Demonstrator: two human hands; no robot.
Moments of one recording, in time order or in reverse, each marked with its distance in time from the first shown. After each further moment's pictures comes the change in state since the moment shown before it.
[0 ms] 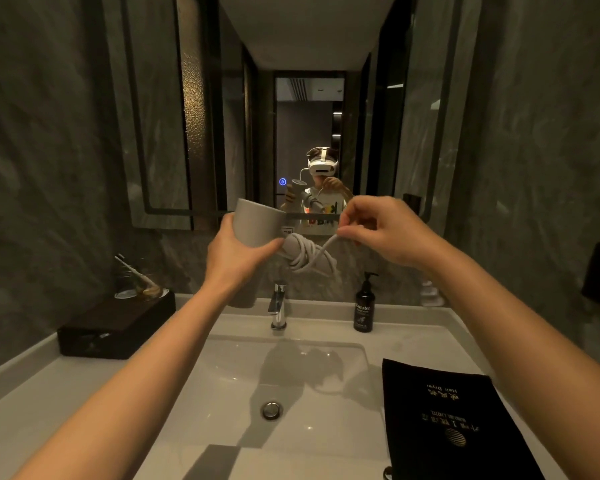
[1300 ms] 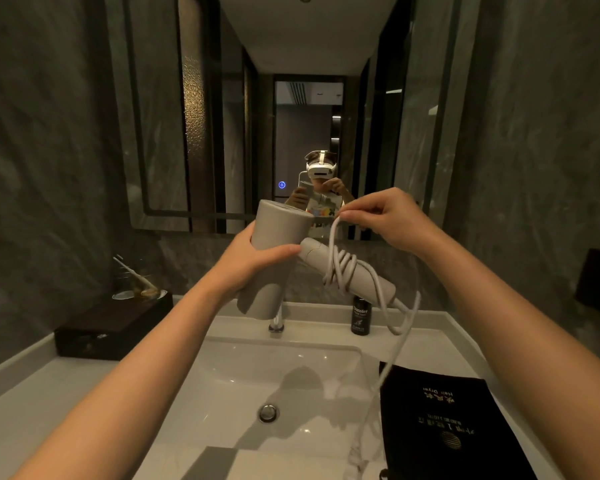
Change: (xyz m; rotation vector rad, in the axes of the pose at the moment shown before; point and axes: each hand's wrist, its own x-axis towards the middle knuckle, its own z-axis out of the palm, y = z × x) left_hand -0.012 0.024 -0.009 -0.350 -0.480 -0.019; right_hand 0.015 0.008 -0.011 0.136 0.047 0.104
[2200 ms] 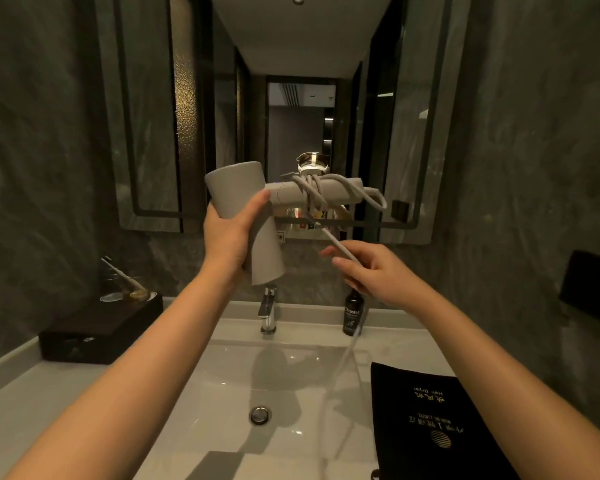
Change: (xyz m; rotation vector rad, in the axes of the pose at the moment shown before) left_hand 0.010 0.023 0.012 -0.358 0.527 0.005; right_hand -0.050 0.014 0.033 0.169 -0.155 0.114
